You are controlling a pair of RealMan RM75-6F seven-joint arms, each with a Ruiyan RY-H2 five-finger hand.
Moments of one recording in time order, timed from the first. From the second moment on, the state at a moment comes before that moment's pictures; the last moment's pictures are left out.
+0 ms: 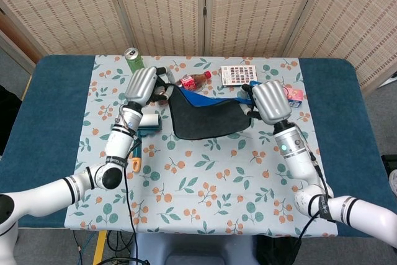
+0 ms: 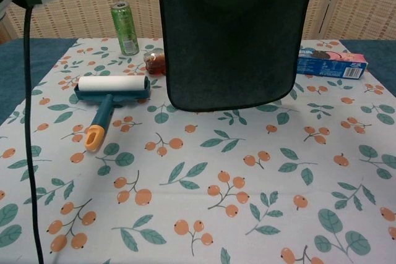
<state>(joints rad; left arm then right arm) -1.08 -1.55 -0.51 -1.27 0.83 0.91 0.10 0.77 -1.38 0.38 -1.49 -1.19 1.08 -0.24</state>
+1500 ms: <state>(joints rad) -1.23 -1.70 -0.52 -0.86 0.74 0.82 0.20 1.04 -1.61 0.40 -1.03 -0.95 0.89 -0.41</state>
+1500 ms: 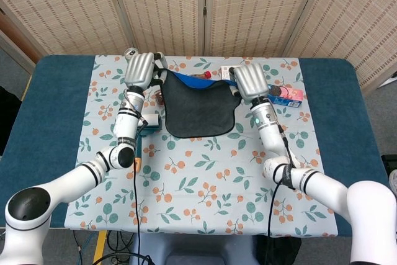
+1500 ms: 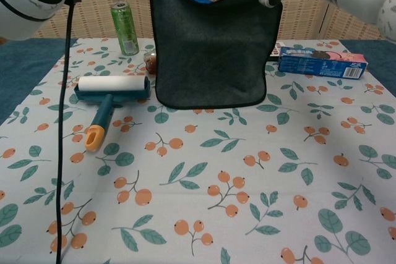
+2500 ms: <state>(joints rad) -1.26 -1.70 -0.54 -0.77 0.56 0.69 0.33 1.10 -1.65 0.42 -0.93 -0.85 0.85 -0.46</state>
